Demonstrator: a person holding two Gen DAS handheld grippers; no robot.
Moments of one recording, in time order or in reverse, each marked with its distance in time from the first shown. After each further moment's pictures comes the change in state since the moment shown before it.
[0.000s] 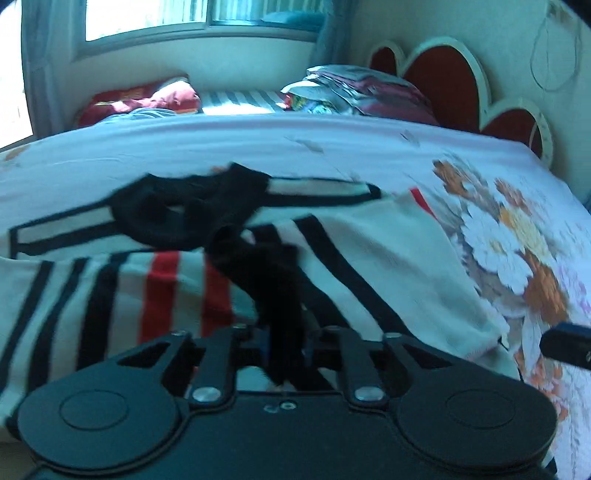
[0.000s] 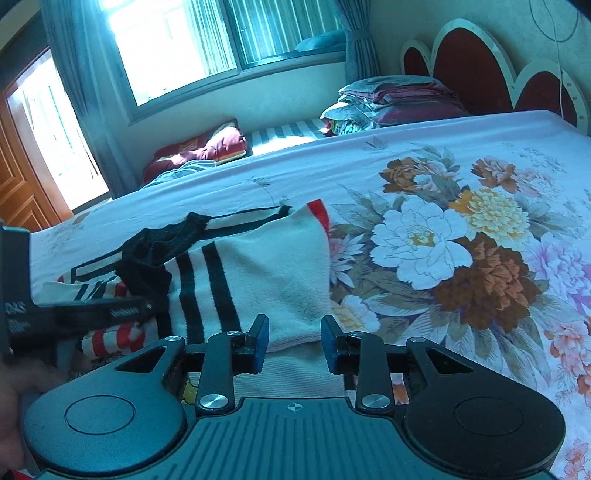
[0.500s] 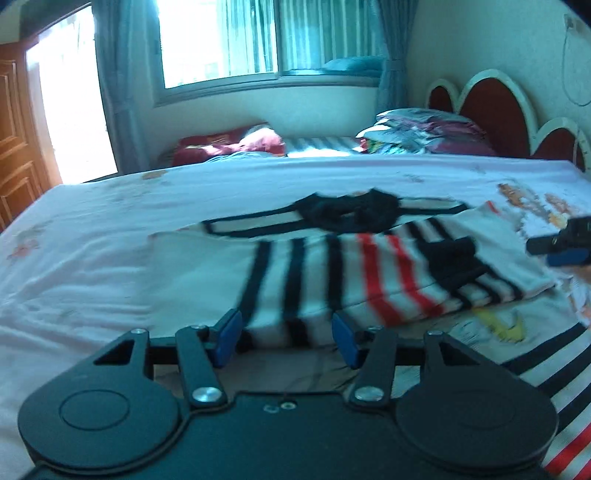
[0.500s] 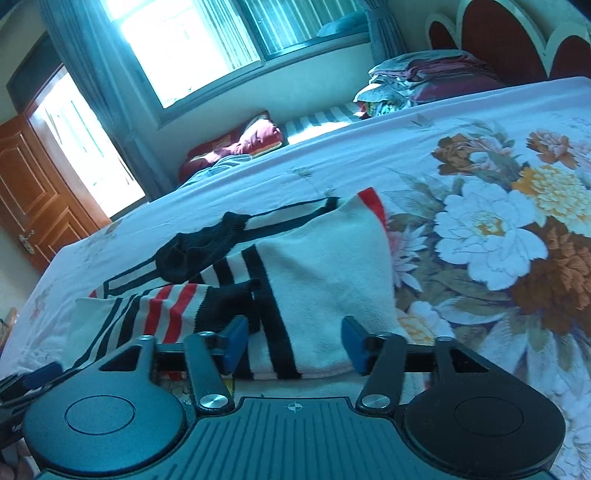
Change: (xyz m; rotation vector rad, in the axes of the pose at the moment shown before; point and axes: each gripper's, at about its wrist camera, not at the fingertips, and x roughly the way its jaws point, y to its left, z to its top) left arm -0.138 0.108 -0.069 -0.016 -0.132 0.315; right arm 0.051 0.017 0.016 0.050 0.037 0.174
